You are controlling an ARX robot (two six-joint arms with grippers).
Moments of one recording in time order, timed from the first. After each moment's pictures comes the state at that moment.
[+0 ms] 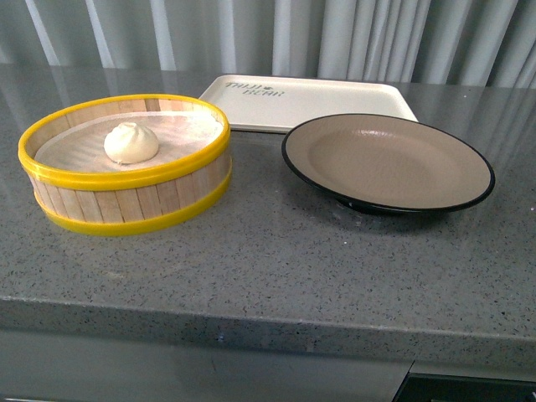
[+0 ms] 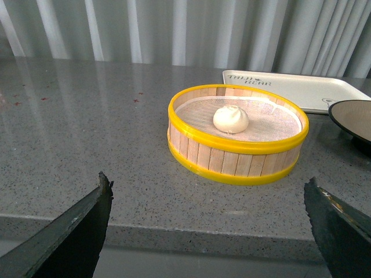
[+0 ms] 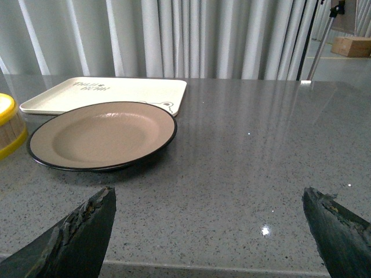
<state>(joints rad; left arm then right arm) 0.00 0.00 0.03 0.00 0.00 0.00 0.00 0.00 0.01 0.00 0.00 0.00</state>
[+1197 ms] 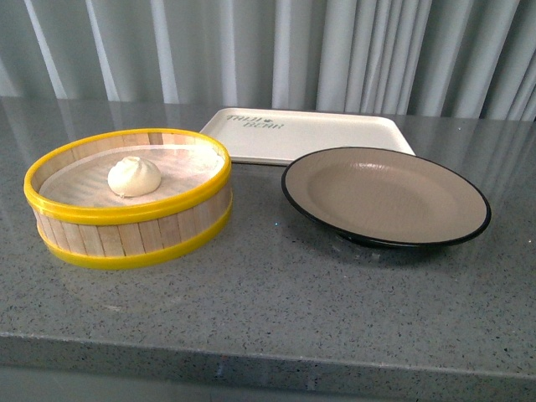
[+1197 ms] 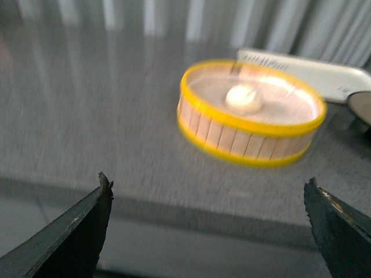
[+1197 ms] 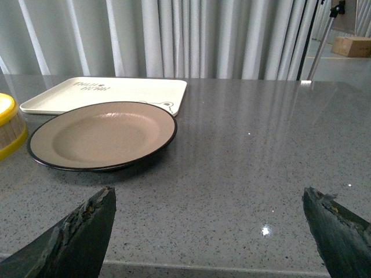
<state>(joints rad) -0.03 0.11 0.09 -0.13 -0.10 -0.15 0.00 0.00 0.01 0.00 0.00 0.00</state>
